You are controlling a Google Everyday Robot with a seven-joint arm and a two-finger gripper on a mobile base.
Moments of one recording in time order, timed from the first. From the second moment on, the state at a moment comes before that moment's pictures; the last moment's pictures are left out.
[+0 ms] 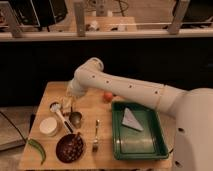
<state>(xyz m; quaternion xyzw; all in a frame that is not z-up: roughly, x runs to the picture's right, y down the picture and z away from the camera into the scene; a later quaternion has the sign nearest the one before) -0.173 0.045 0.753 -0.06 -0.33 -0.48 0.81</state>
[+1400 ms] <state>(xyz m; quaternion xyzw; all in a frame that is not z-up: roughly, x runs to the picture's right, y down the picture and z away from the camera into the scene) -0.169 0.102 0.715 -0.17 -0.39 -0.48 0.77</state>
